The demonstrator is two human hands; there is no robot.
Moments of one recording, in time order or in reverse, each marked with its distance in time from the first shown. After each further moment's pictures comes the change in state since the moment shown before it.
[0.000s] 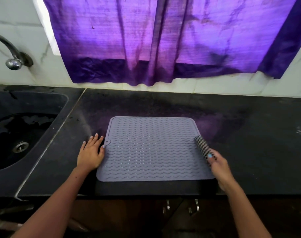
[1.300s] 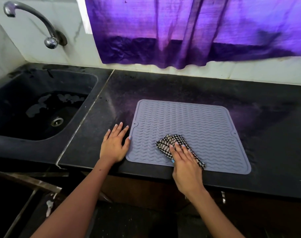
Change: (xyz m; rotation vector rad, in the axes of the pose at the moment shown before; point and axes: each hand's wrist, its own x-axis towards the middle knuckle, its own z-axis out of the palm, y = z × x) left_hand -0.046 -0.006 -0.005 0.034 0.052 0.031; right_hand -0.099 -0.024 0.142 -0.763 -0.201 -0.706
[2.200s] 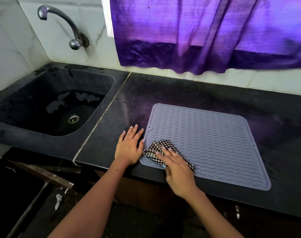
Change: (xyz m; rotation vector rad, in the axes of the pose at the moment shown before) left_hand -0.001 0.001 0.000 0.055 -0.036 -0.018; right_hand 0.023 -0.048 0.006 0.220 -0.139 -0.228
